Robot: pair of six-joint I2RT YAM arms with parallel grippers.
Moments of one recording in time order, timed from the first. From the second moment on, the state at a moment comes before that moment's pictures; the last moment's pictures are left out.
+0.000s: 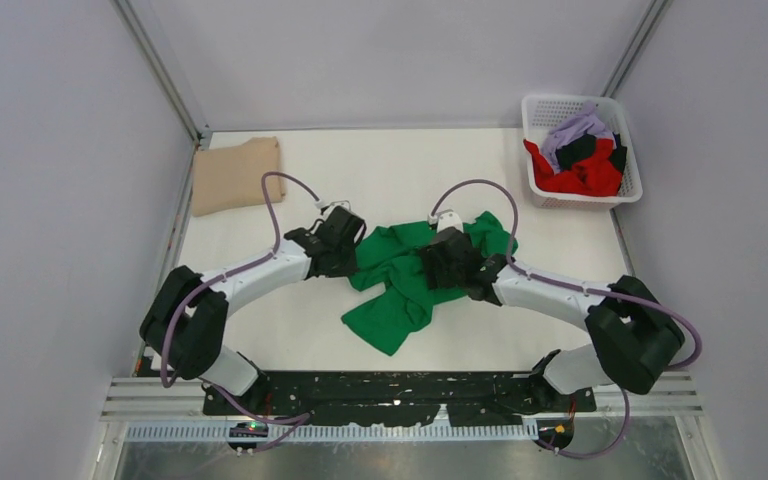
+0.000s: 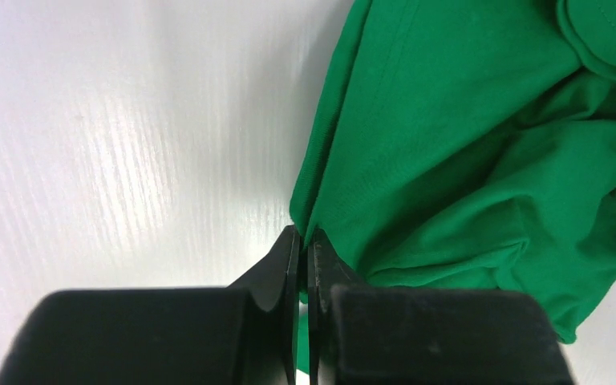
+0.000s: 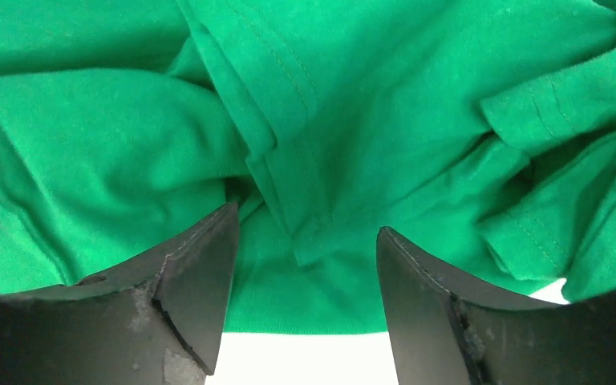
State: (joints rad) left arm -0.66 1.53 0.96 -0.48 -0.22 -0.67; right arm 0.74 1.37 0.71 -0.19 0.32 0.32
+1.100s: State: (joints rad) left arm -0.66 1.28 0.94 -0.53 -0.44 -0.65; right arm 0.62 1.21 0.77 -0.24 0.64 0.33
